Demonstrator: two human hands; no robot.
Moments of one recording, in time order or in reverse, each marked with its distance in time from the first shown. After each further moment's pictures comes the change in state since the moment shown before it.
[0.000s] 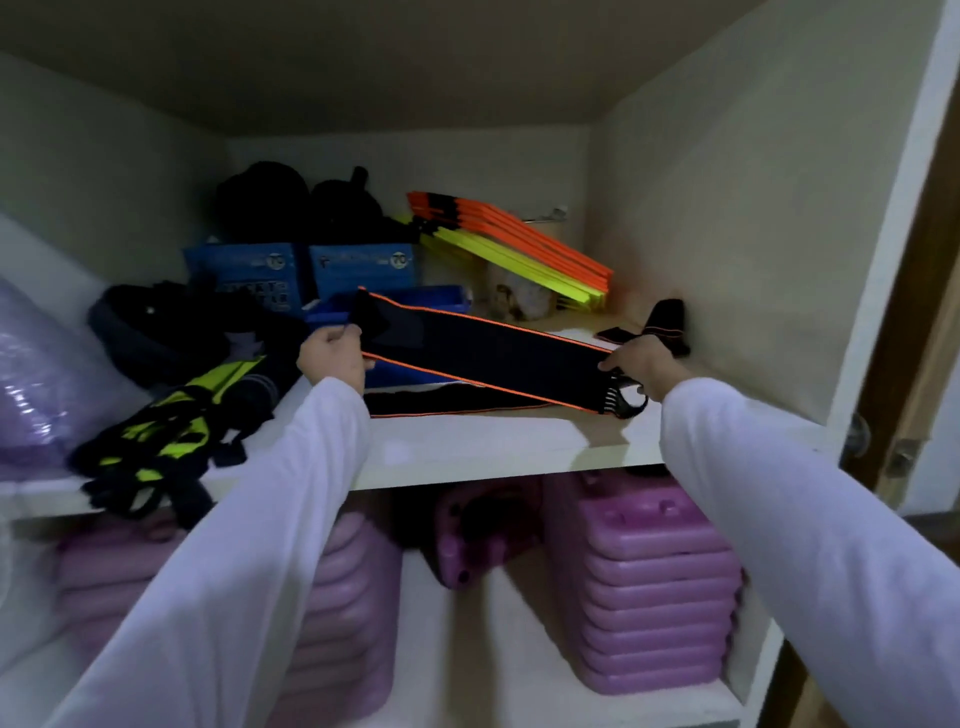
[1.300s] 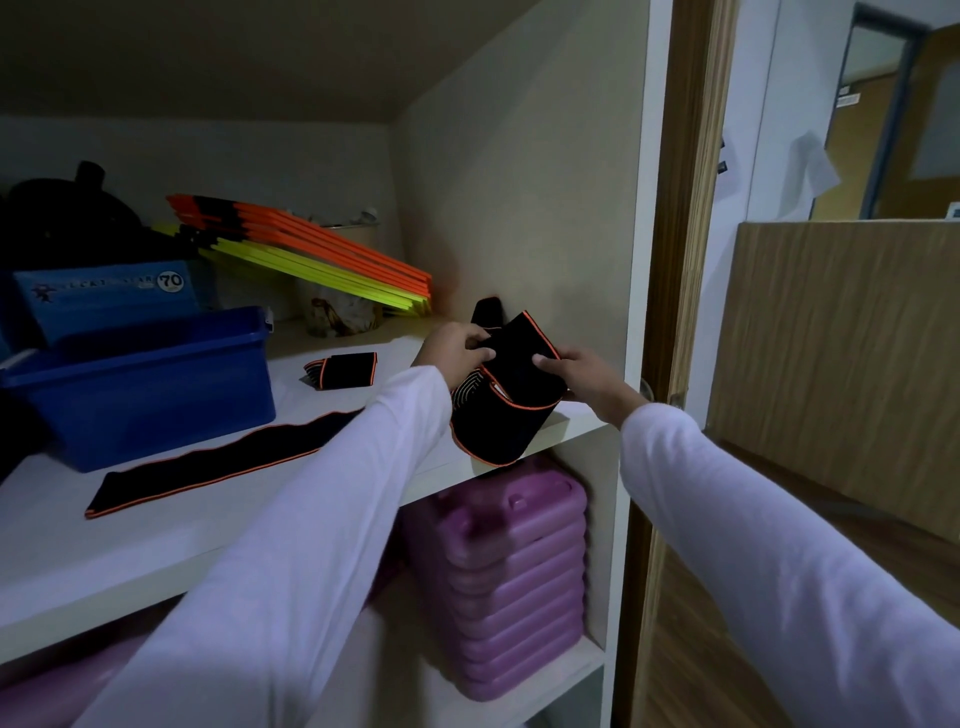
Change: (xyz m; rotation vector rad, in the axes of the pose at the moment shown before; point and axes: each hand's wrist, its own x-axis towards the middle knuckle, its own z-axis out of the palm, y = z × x) left_hand -0.156 0.024 0.216 0.412 -1.116 0.631; right_hand -0.025 0.079 -0.094 0.349 0.007 -0.070
